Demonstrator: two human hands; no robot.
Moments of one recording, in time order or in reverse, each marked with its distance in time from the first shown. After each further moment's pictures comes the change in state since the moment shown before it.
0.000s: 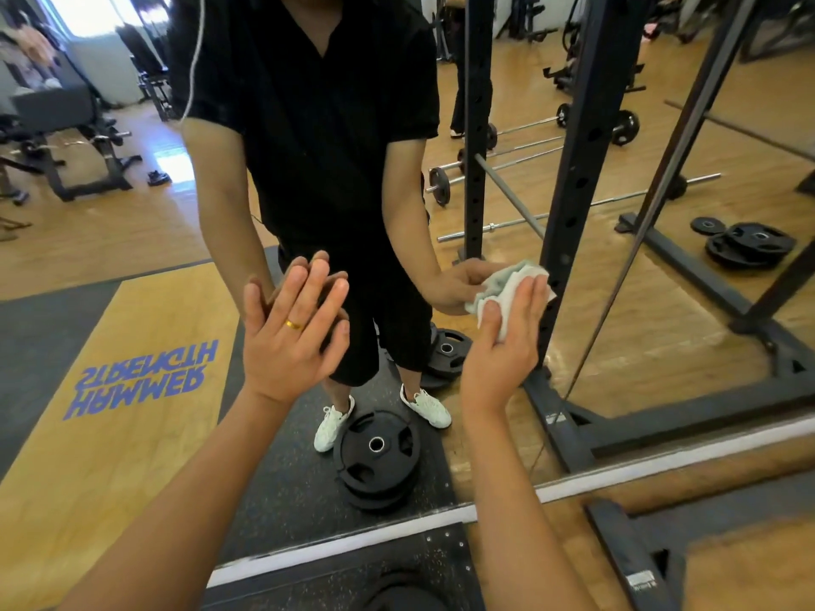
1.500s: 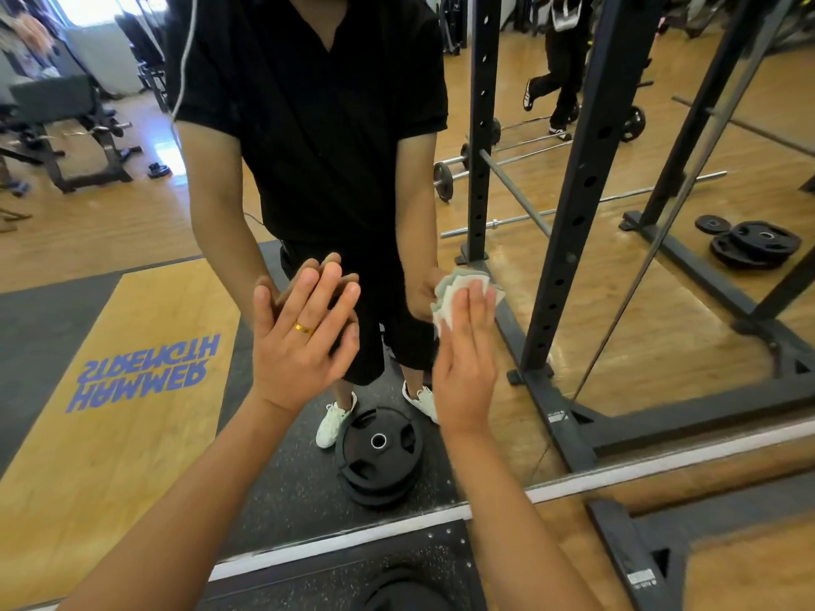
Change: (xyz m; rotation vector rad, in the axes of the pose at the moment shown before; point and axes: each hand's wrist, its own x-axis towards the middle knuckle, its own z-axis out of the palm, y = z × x) left_hand 0.002 0.002 -0.003 -0.051 -0.001 -0.013; right_hand -0.037 -0.002 0.016 -0.147 -0.235 -0.412
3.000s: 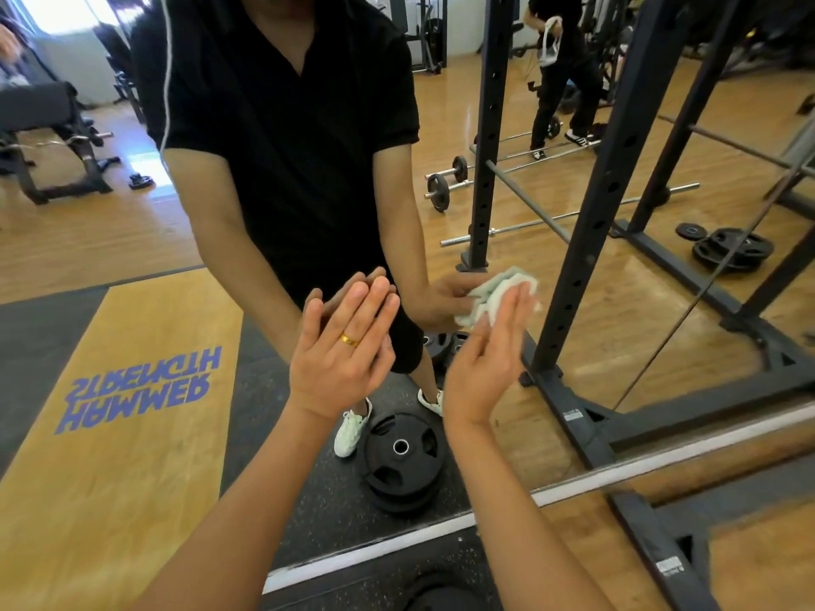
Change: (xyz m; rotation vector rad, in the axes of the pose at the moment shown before) left_hand -0.065 -0.087 -0.033 -0.063 0.054 0.009; right_hand -0.028 -0.117 0.088 0.088 0.295 0.301
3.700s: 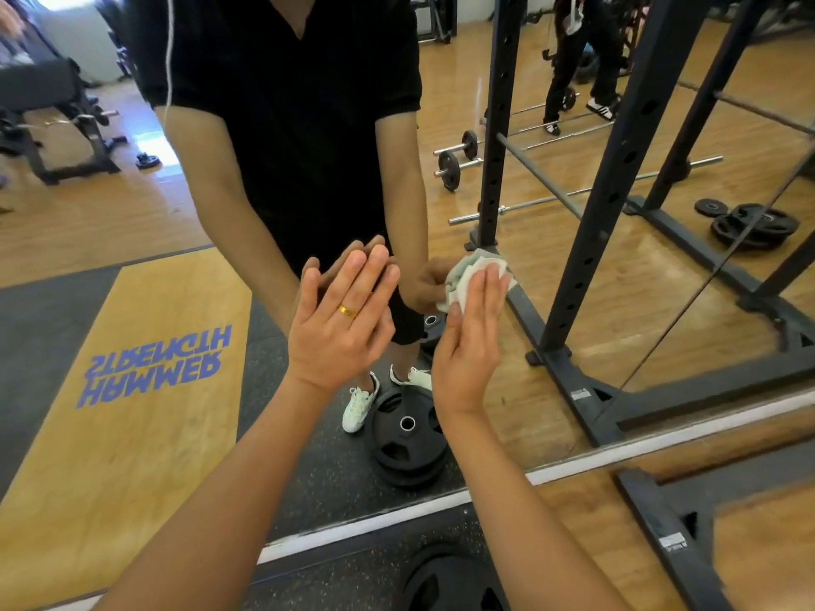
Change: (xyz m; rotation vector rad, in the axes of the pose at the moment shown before) left_hand -0.002 -0.001 0.000 0.011 -0.004 -0.002; right_hand -0.025 0.006 -0.002 0.015 -0.150 -0.138
